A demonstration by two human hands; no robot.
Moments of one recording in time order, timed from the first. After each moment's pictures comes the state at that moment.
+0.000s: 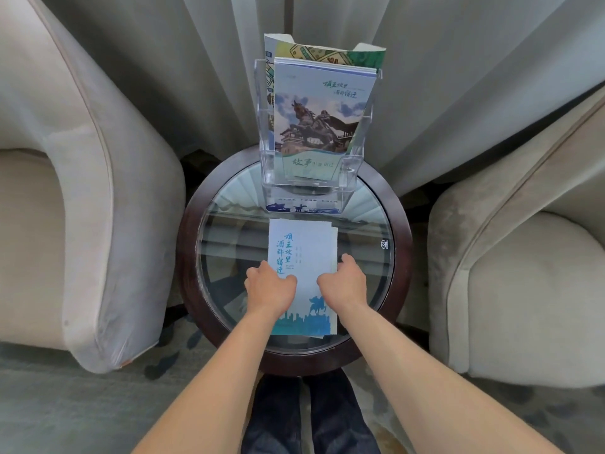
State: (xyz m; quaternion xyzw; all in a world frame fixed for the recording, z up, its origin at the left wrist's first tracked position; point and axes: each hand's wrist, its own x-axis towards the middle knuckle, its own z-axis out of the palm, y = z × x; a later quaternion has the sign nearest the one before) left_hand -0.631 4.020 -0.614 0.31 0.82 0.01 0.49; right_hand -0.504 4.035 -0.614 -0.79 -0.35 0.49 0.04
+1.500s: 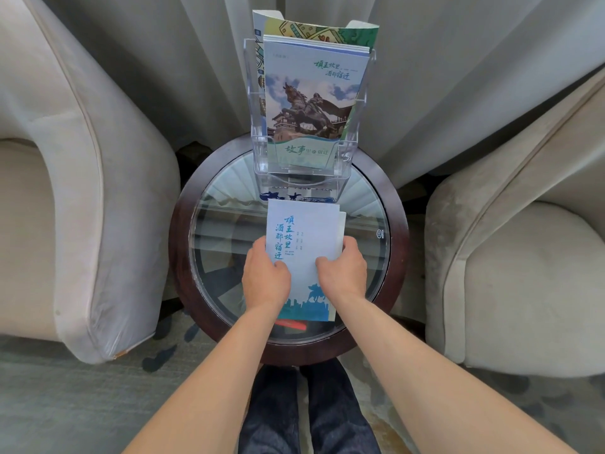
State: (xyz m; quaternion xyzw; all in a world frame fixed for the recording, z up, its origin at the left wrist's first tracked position) left_hand -0.621 4.012 -0.616 0.33 0.83 0.17 0.42; right_hand -0.498 4.033 -0.615 -0.81 -0.38 0.43 0.11
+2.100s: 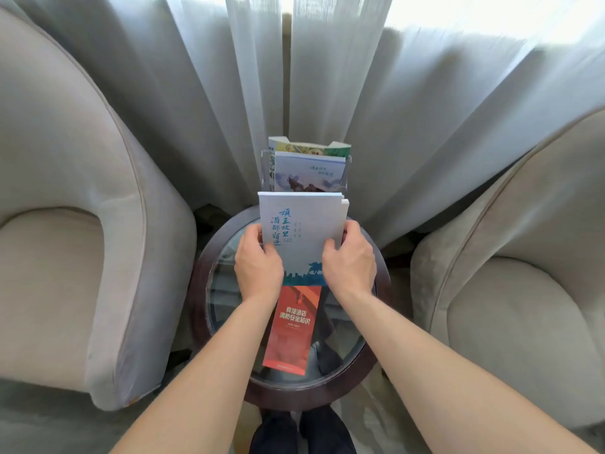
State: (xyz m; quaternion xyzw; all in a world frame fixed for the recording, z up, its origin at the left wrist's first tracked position) left_hand -0.638 4.091 -0.508 0.39 0.80 0.36 0.28; right_hand -0.503 4.110 -0.494 -0.77 -0.53 0.28 0.23
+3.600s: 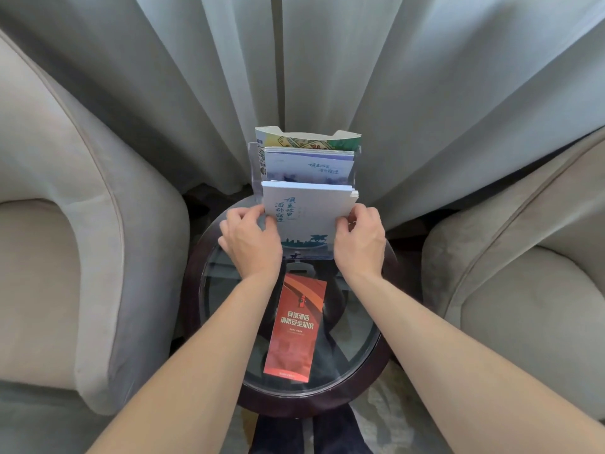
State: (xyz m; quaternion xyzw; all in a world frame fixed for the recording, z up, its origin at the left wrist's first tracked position) left_hand -0.646 4.161 -0.558 0.40 0.86 0.27 0.19; right_hand -0.494 4.172 -0.545 -0.76 -0.53 0.28 0.26
